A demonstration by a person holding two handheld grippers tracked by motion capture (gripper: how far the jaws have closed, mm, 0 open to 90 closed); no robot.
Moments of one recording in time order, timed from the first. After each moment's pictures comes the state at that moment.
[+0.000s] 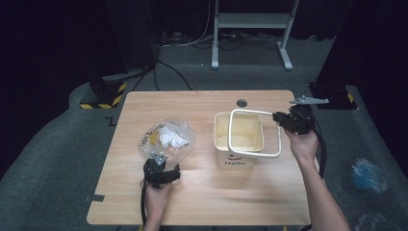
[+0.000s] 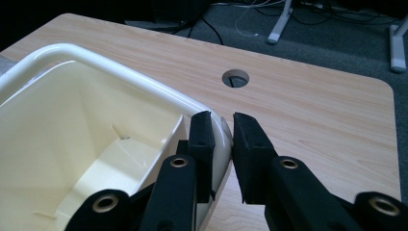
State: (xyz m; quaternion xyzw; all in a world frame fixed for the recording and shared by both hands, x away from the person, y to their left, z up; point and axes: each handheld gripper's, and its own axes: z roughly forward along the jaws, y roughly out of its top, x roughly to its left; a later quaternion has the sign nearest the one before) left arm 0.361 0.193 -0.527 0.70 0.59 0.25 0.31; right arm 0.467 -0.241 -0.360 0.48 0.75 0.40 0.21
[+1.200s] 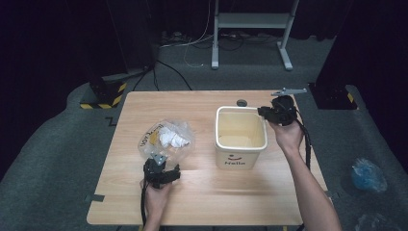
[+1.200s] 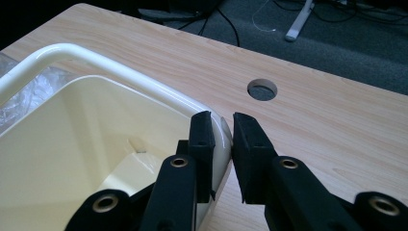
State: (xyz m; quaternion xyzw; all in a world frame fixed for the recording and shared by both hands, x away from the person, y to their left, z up) left arm 0.361 0.193 -0.527 0.70 0.59 0.25 0.31; right arm 0.496 -0.201 -0.359 0.45 0.78 0.39 0.19
